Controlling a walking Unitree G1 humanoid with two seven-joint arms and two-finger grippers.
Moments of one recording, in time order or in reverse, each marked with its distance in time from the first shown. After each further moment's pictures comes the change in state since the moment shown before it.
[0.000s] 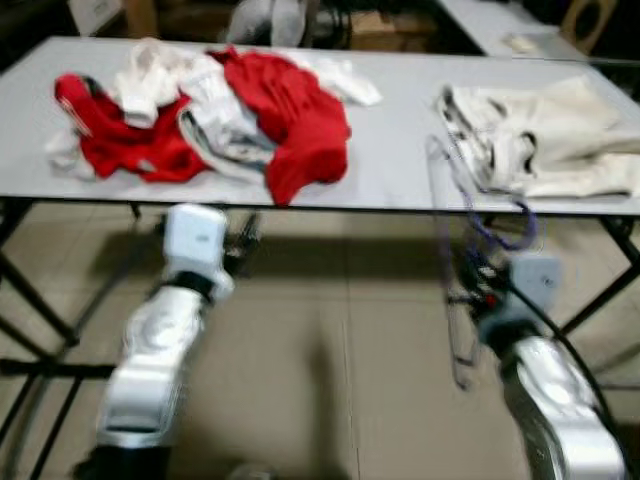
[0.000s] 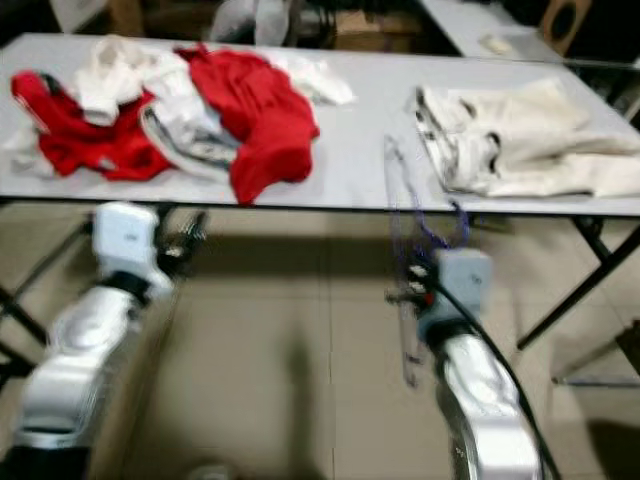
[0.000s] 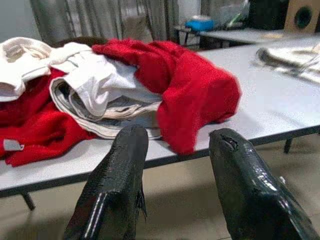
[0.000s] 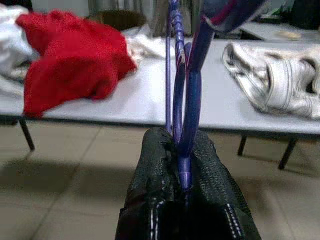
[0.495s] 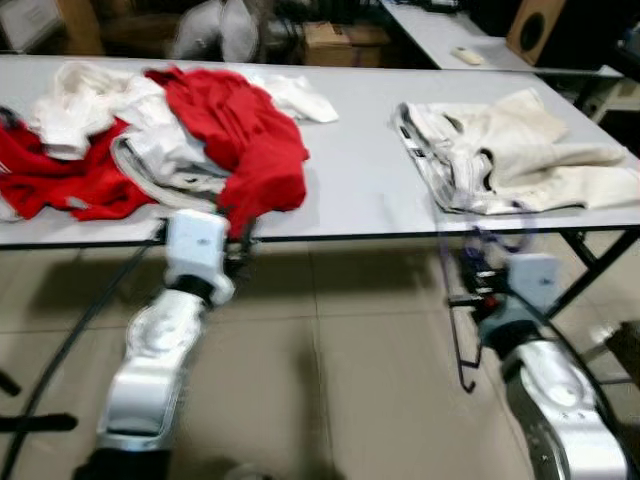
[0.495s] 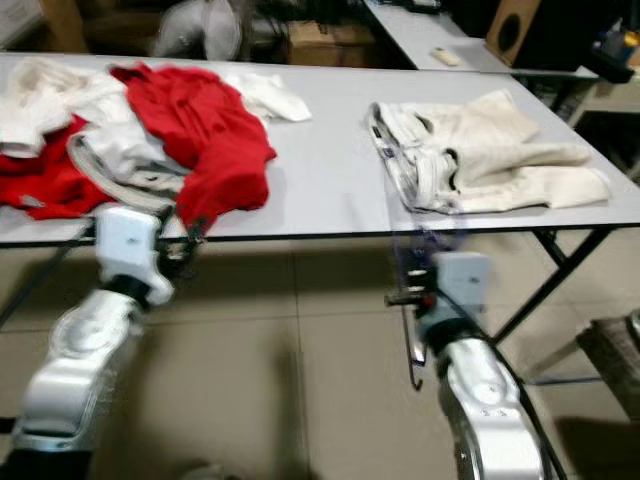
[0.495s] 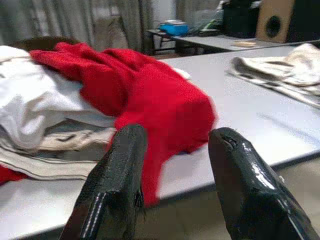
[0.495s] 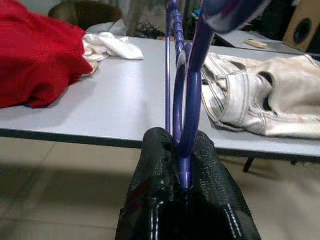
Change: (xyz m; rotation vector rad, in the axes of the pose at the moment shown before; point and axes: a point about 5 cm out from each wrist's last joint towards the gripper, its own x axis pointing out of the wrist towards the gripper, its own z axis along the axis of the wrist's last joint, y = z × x) left arm -0.001 -0.002 -0.004 -0.014 0.011 -0.002; right arm -0.004 -0.004 -0.004 -0.060 0.031 0.017
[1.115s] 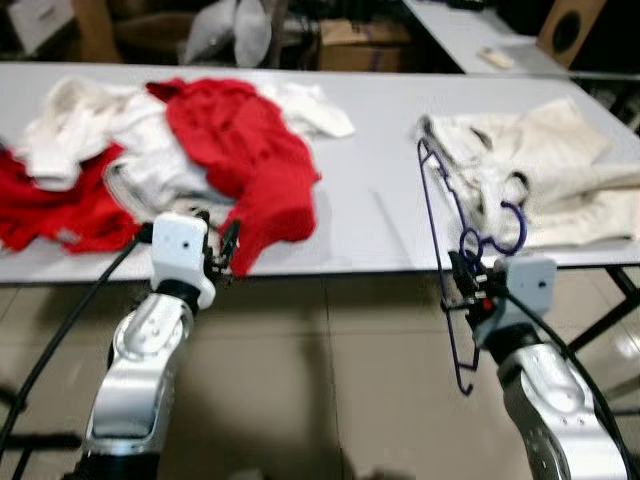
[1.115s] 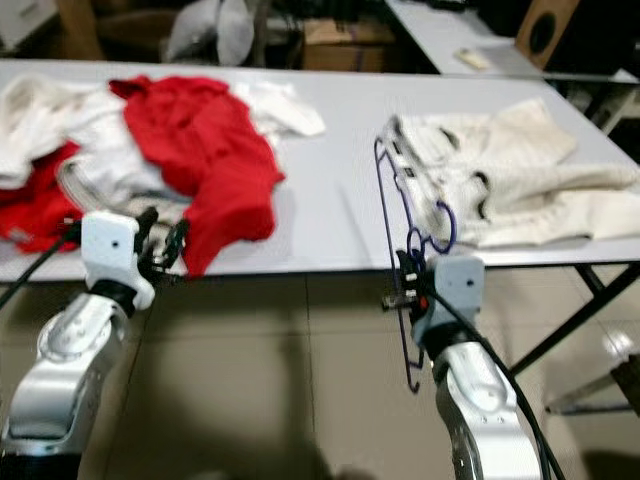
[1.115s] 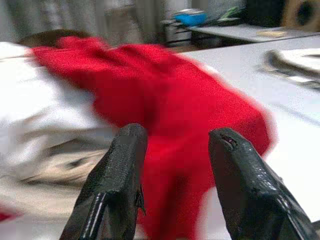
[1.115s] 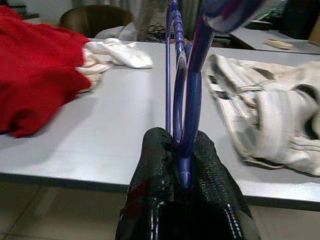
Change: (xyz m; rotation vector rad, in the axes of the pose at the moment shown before) left arm -0.004 0.006 -0.006 -0.007 0.022 -0.006; right arm -0.005 0.002 0.001 0.022 -0.009 0.005
